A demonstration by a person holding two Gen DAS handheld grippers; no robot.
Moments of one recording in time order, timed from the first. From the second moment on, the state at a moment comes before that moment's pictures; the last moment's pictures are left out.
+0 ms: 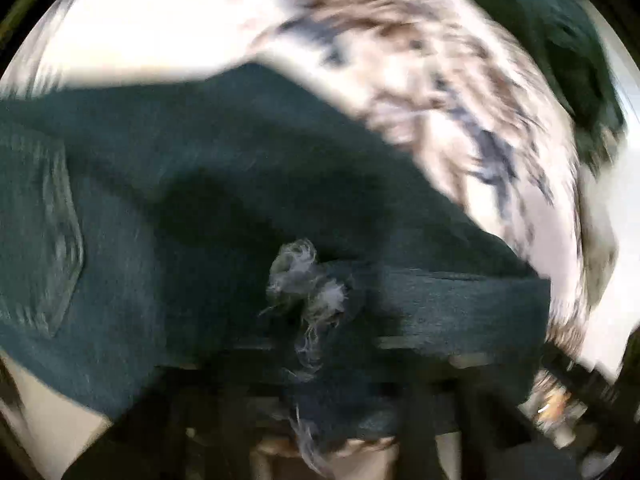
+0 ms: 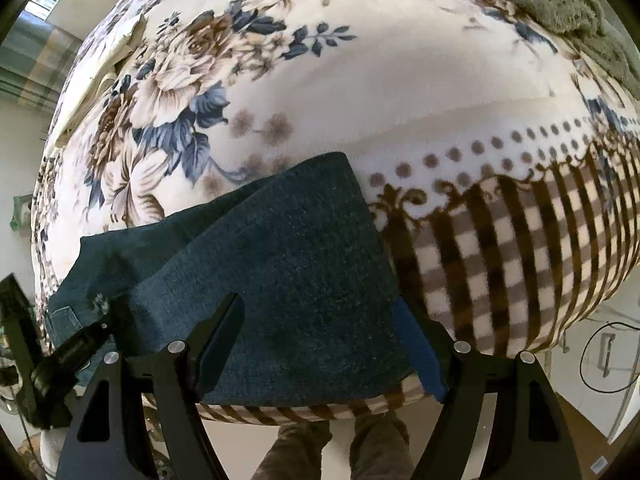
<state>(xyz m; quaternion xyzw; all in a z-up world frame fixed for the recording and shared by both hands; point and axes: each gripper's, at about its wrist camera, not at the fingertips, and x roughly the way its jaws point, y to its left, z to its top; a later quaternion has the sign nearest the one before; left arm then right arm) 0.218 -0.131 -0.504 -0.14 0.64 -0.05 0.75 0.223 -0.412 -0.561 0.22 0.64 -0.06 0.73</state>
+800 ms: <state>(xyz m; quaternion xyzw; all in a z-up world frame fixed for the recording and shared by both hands) 0.191 -0.049 -0.464 -0.24 0.61 0.01 0.76 0.233 -0.343 -0.554 0.09 0.67 -0.03 0.74</state>
